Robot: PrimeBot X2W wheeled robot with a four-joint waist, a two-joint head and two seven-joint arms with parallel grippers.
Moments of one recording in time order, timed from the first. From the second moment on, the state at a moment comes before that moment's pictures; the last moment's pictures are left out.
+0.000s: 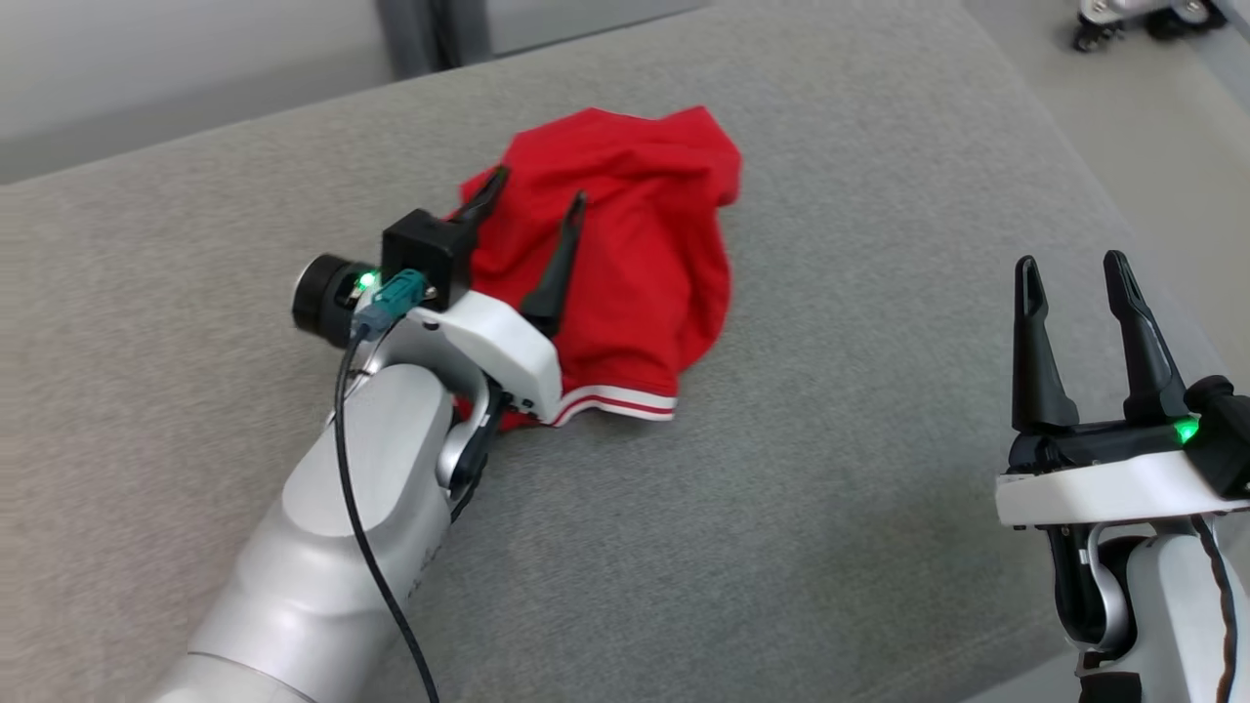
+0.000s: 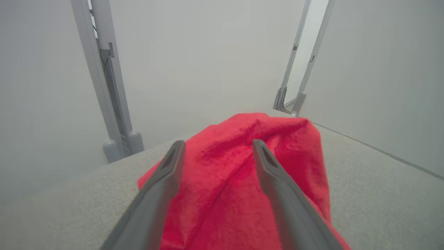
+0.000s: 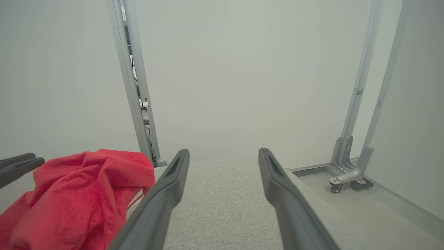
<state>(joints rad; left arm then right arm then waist) -0.79 0.05 -0.56 0.76 -0.43 -0.02 -0.26 -0.28 -0.05 0.01 0.11 0.20 0.13 -0.26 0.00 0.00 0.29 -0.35</state>
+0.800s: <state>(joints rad) -0.20 0.12 -0.19 0.13 -0.28 0.06 -0.26 -0.19 -0.06 0.08 0.17 0.16 0.13 -0.26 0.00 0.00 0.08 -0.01</state>
